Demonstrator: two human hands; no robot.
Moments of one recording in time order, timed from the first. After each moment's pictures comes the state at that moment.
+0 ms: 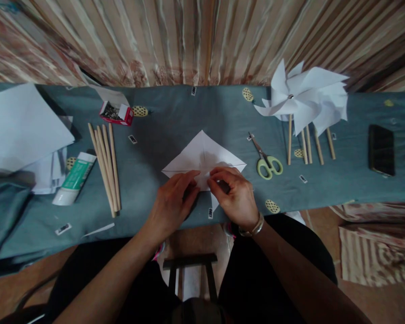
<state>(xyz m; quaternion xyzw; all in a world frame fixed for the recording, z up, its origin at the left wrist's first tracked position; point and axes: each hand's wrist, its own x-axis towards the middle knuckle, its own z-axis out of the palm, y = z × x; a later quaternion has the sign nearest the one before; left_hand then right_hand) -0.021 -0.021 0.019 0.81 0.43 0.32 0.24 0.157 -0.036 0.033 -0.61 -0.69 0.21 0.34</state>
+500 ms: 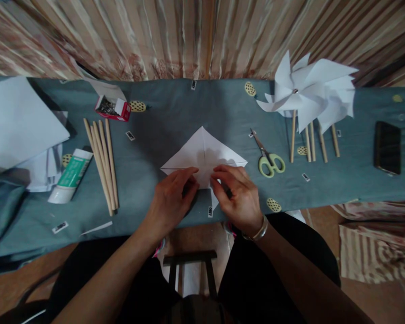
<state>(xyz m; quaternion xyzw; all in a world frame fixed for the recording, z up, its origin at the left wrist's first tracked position) -0.018 -0.017 0.019 0.78 0.46 0.31 0.27 0.161 -0.046 0.035 -0.59 -0.73 0.13 0.32</state>
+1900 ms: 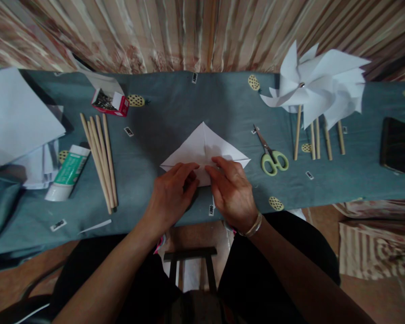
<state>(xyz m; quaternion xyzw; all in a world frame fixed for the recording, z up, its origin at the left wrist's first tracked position) -0.017 -0.010 0.024 0.79 0.47 0.27 0.29 0.156 -0.044 0.023 -0.57 -0.78 0.09 0.25</state>
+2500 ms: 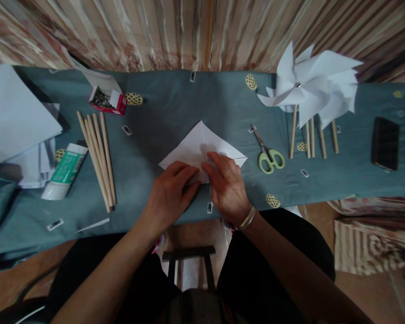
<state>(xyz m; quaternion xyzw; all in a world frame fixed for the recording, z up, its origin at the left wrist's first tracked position) -0.020 -0.014 0.024 0.81 0.45 0.27 0.27 0.153 -0.039 0.016 -0.57 -0.78 0.11 0.24</state>
